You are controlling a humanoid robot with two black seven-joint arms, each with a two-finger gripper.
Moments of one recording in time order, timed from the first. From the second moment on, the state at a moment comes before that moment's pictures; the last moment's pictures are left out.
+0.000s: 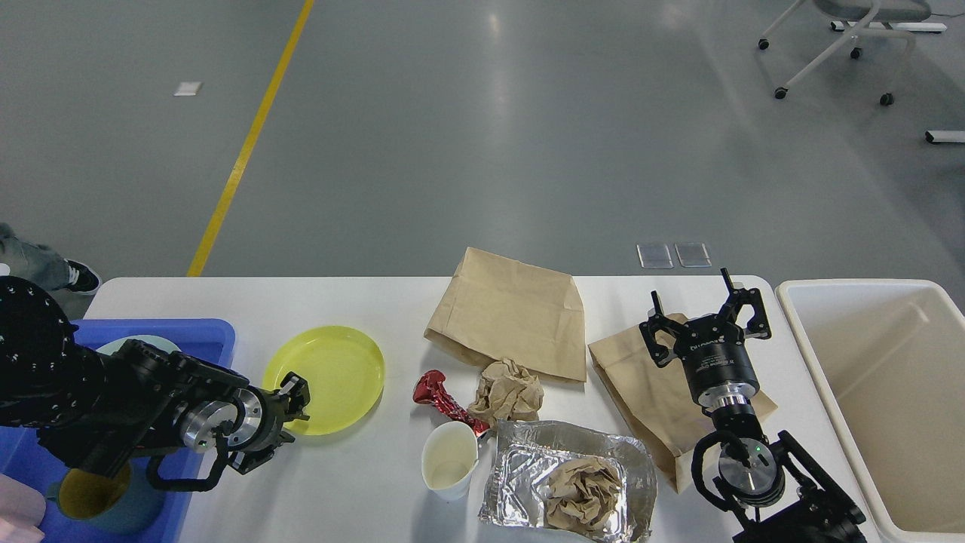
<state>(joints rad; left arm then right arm) -1.27 0.26 1.09 -1.06 -0.75 0.01 0.01 0.24 0.01 1.34 0.84 -0.28 0.39 0.32</state>
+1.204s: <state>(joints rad) -1.27 0.26 1.09 -1.08 -0.83 -0.03 0.02 0.24 0.01 1.34 0.84 -0.28 0.39 0.32</state>
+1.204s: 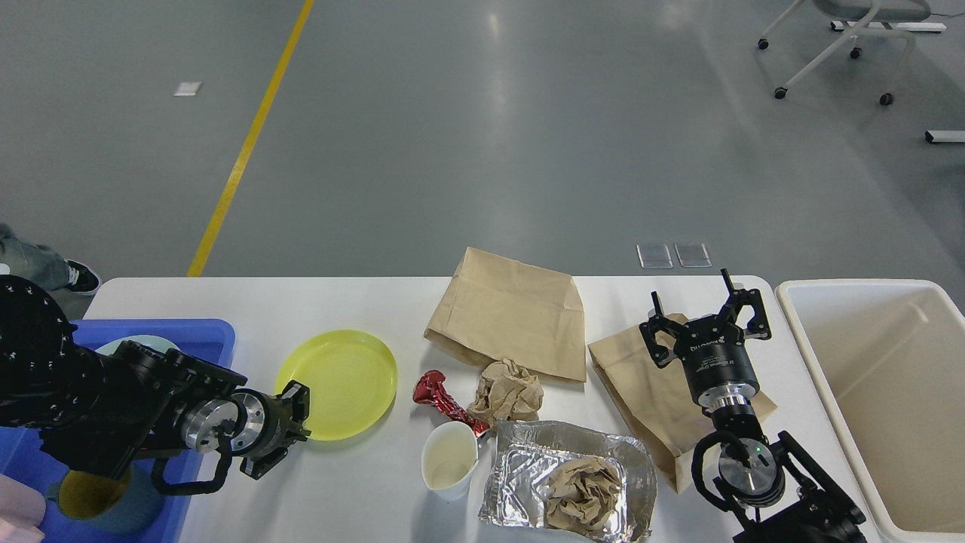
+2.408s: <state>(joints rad) -2.19 0.34 1.52 -1.62 -0.66 -0.50 0.06 0.24 0.01 1.34 0.84 -0.28 0.39 0.32</state>
